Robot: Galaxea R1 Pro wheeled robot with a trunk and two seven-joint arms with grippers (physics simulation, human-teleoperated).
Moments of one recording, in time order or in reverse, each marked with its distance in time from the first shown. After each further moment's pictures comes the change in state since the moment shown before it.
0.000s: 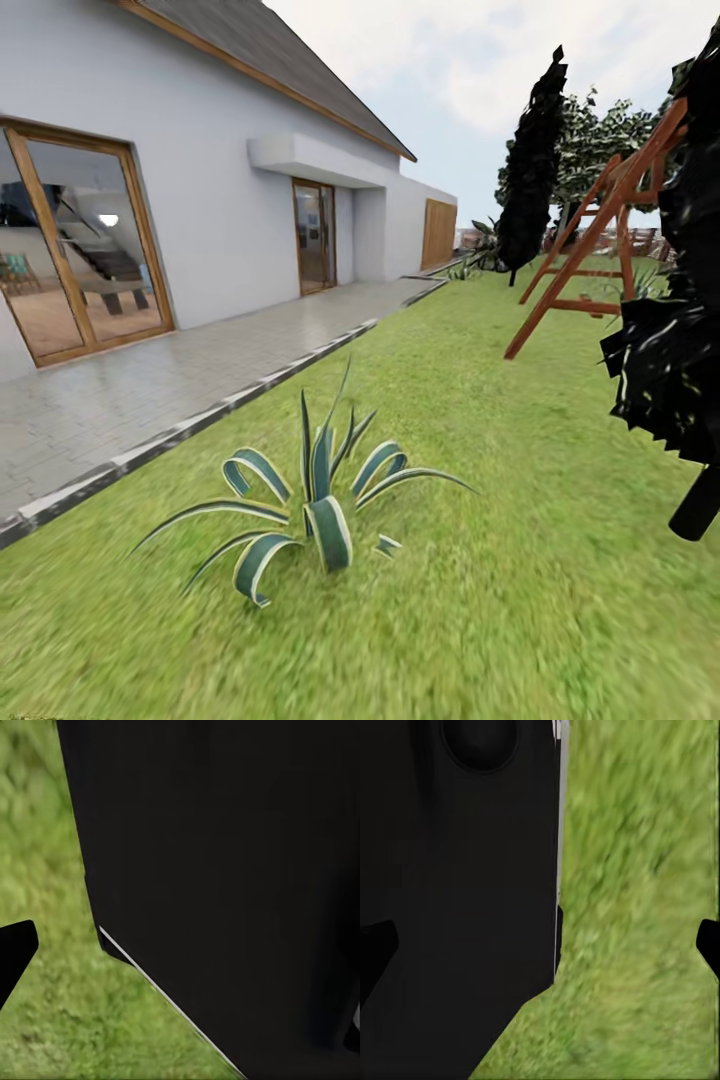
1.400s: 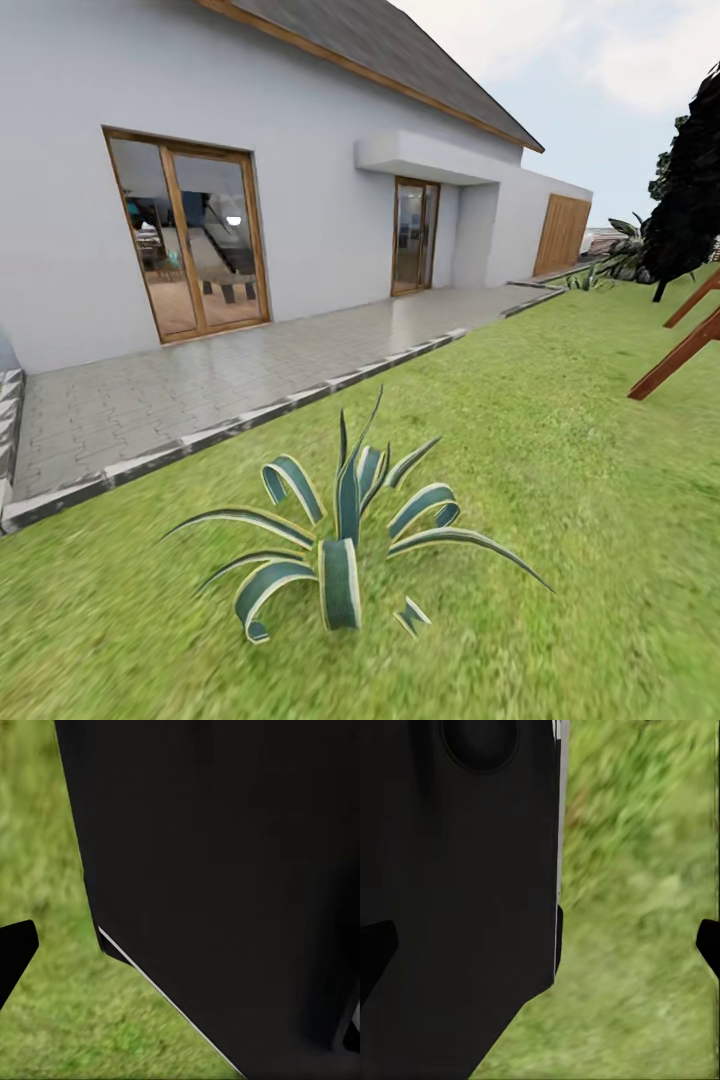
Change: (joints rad) left arm 0.000 -0.001 -0.001 0.000 0.000 0.000 0.000; right arm 0.000 0.000 0.000 0.000 -0.001 0.000 0.000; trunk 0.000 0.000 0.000
